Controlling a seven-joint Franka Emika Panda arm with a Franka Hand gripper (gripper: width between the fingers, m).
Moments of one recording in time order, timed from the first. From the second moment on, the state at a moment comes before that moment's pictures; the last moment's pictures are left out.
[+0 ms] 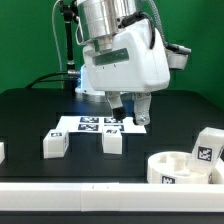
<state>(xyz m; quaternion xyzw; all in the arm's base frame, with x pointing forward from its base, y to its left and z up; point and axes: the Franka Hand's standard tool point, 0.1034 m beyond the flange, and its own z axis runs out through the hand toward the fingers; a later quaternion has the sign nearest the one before) 0.615 -0.002 0.101 -0.85 0.52 -0.02 0.11</state>
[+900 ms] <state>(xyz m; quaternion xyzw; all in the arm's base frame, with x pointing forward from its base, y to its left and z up) 0.611 0.015 0.092 -1.00 0.05 -0.05 0.02</state>
